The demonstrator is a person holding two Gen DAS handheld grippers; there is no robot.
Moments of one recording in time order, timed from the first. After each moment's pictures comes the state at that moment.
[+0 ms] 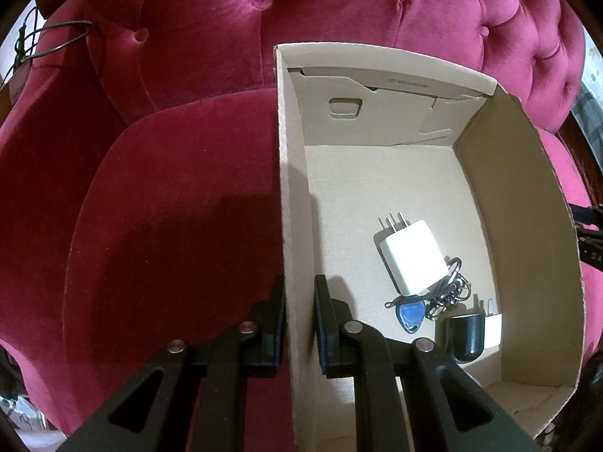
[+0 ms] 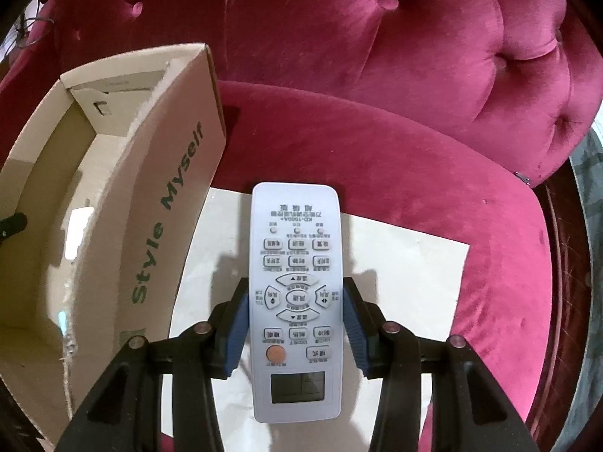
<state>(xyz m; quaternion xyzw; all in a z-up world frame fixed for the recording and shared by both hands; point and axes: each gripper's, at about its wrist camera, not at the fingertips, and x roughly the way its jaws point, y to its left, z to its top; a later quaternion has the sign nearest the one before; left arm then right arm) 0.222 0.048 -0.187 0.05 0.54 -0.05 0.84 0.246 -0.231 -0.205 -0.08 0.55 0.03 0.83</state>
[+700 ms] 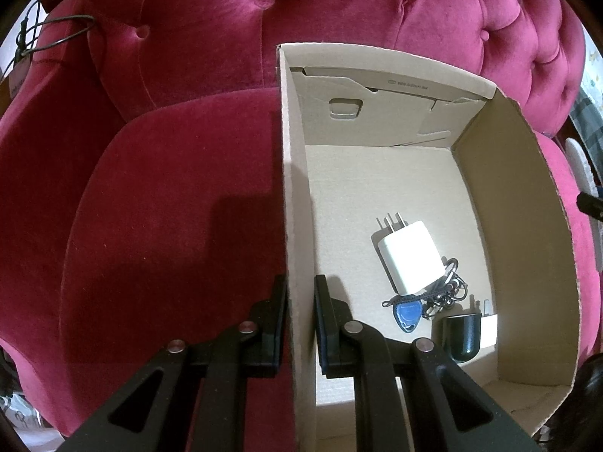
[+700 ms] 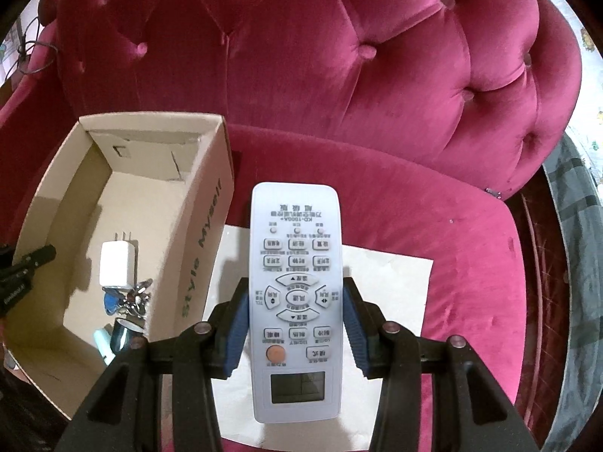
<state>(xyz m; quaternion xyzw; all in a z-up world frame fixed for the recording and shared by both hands) 0.222 0.054 -0.186 0.04 0.54 -0.06 0.84 0.224 -0.219 -0.151 -0.08 0.51 0.00 0.86</state>
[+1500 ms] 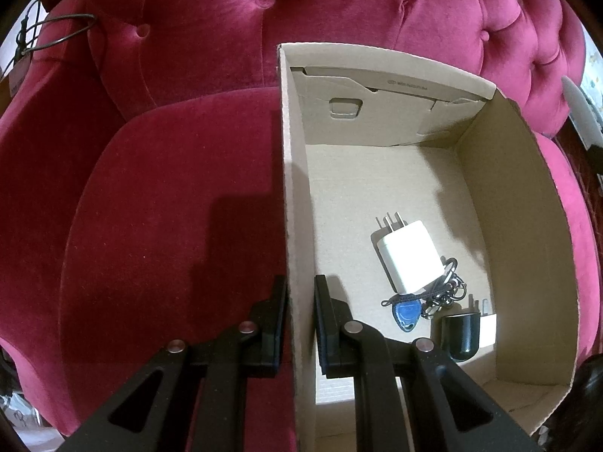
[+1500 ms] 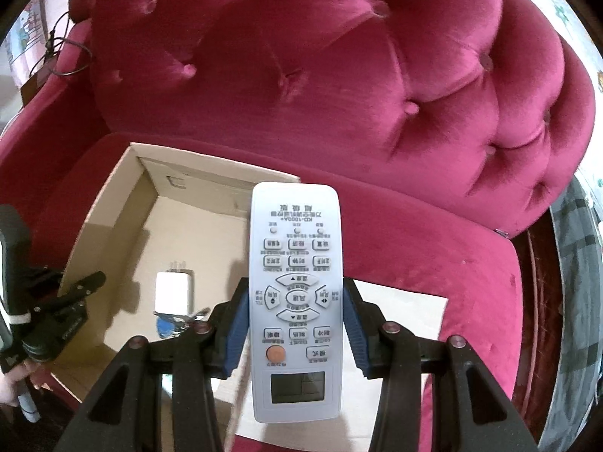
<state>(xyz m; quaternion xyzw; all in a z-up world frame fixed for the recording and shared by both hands) 0.223 0.055 -0.186 0.04 0.55 -0.06 0.84 0.227 -0.161 -0.096 -0.10 0.50 0.04 0.86</state>
